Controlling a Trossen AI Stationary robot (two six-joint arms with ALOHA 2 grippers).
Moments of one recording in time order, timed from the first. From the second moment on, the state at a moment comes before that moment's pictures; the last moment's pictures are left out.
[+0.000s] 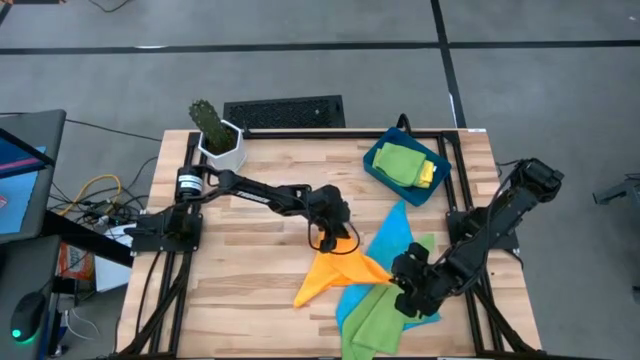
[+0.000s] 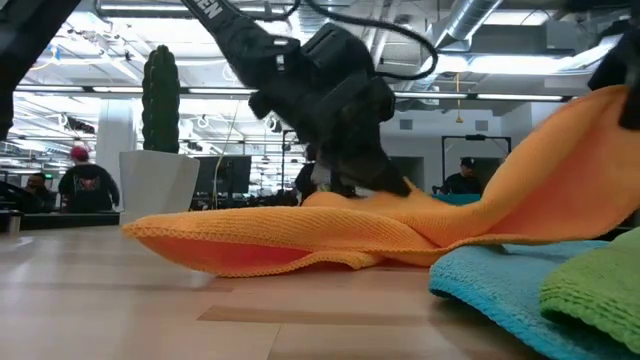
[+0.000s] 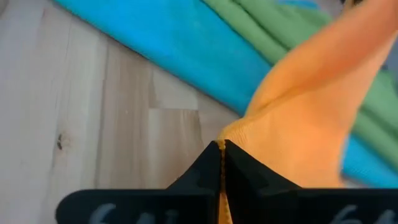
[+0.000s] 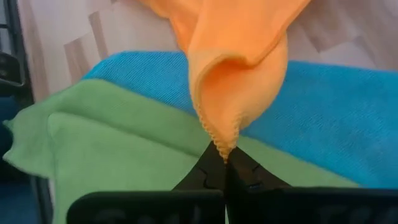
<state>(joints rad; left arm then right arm) 0.08 2.04 1.28 0.05 0.37 -0.10 0.78 1.43 0.88 -0.62 0.41 1.06</state>
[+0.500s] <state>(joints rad) -0.13 1.51 1.46 -0.58 -0.25 -0.12 0.61 1.37 1.15 -1.02 0.50 0.70</state>
